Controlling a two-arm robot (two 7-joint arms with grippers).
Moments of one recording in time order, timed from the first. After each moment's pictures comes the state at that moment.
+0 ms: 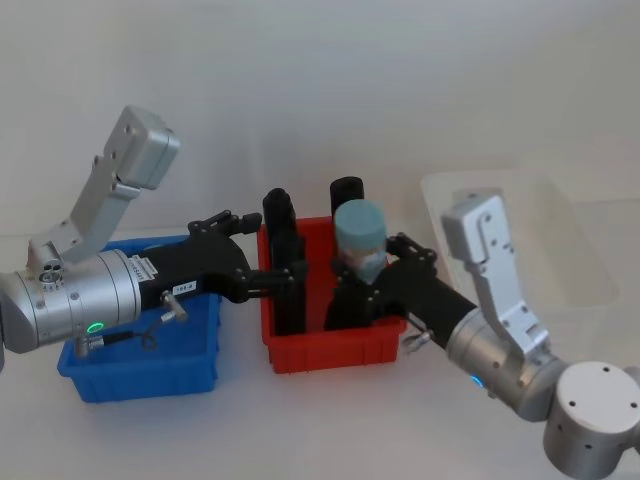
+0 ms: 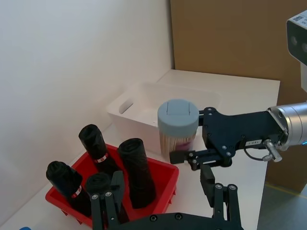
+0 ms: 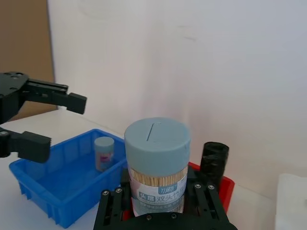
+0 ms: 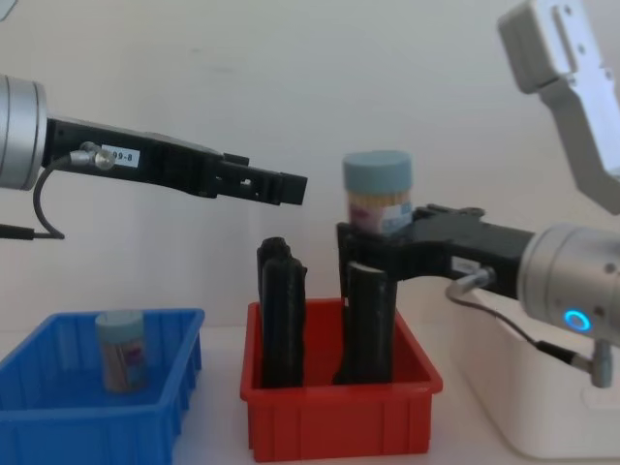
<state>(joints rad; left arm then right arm) -0.45 0.49 0.27 -1.63 -0.35 0.43 -0.75 0.30 0.15 -0.36 -1.48 0.10 0.03 0.31</state>
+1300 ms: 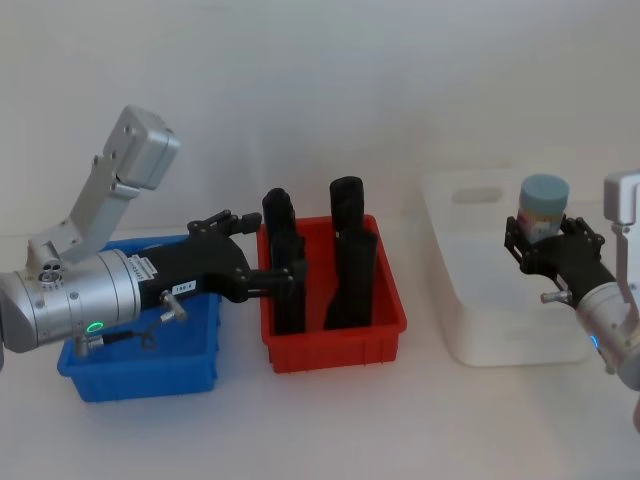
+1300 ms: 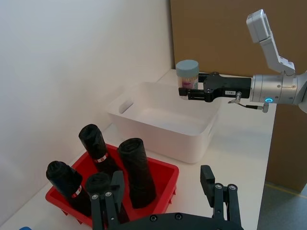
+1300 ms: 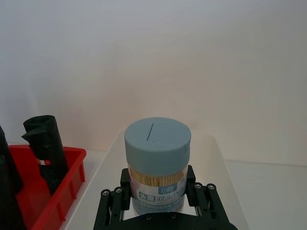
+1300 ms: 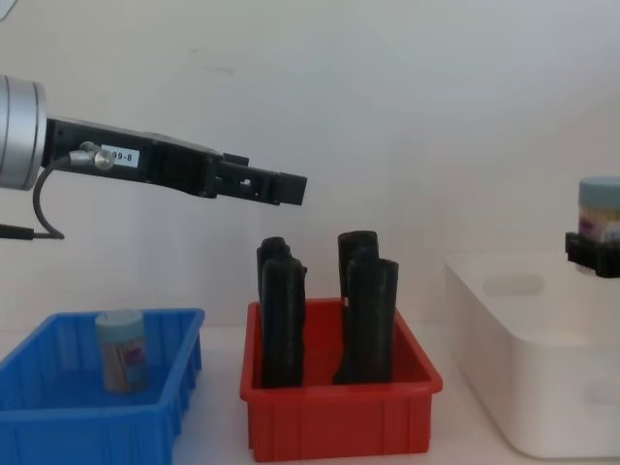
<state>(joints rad) -0.45 0.49 0.27 -1.63 -0.35 0.43 -0.75 0.35 0.25 -0.21 -1.32 0.22 0.04 0.02</state>
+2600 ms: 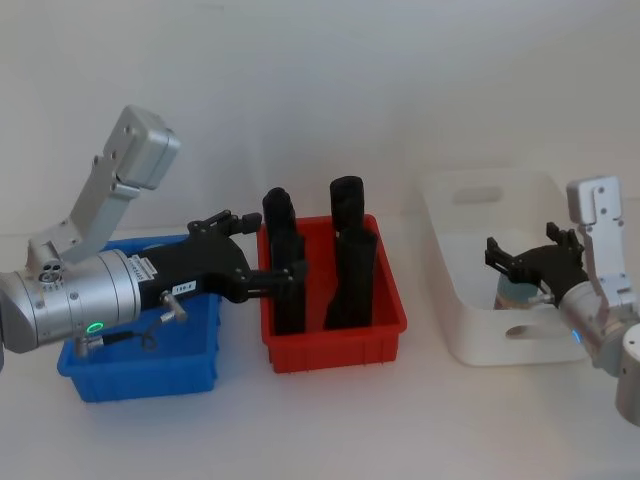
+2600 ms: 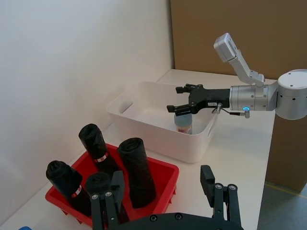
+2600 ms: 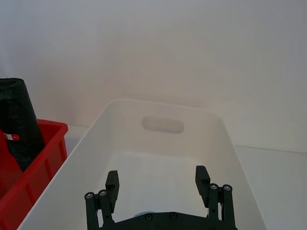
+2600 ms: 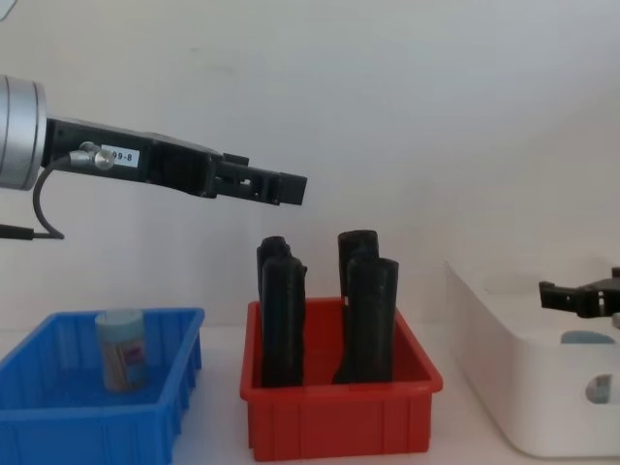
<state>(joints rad) -0.45 0.49 0.27 -1.63 -0.35 0.43 -0.75 0.51 0.20 -0.22 -1.02 0.14 0.01 0.08</state>
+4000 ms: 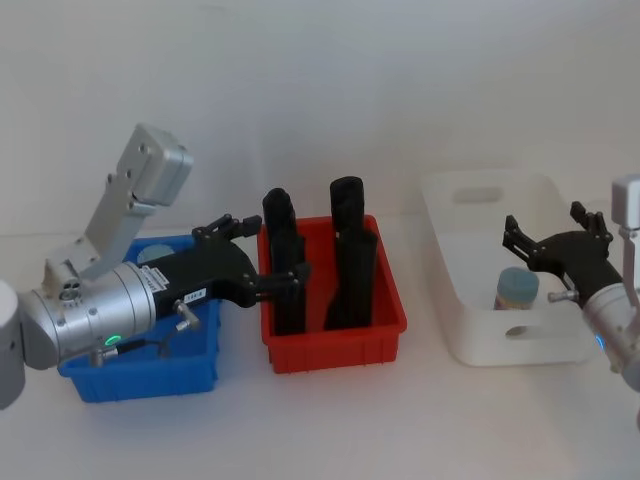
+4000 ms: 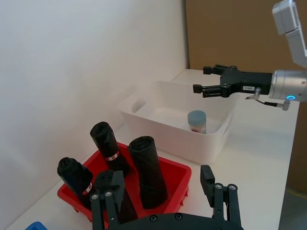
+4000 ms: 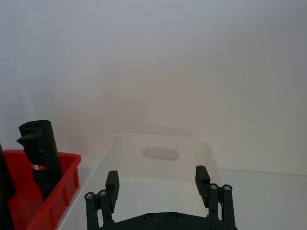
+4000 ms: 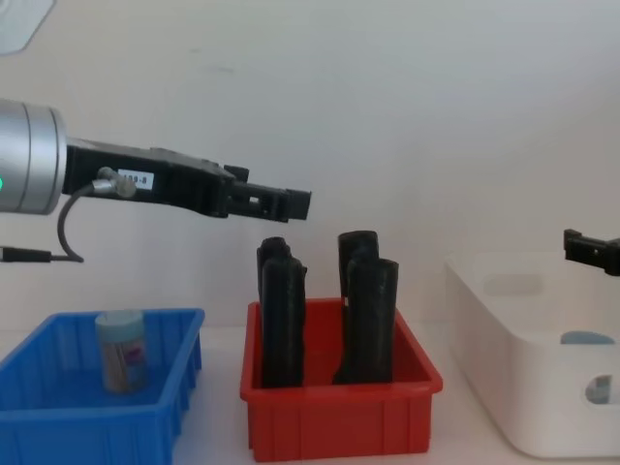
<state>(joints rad) -0.42 0.48 0.29 -1.63 -0.33 0.37 -0.64 0.34 0.25 -0.19 -1.29 0.20 -0.04 0.03</state>
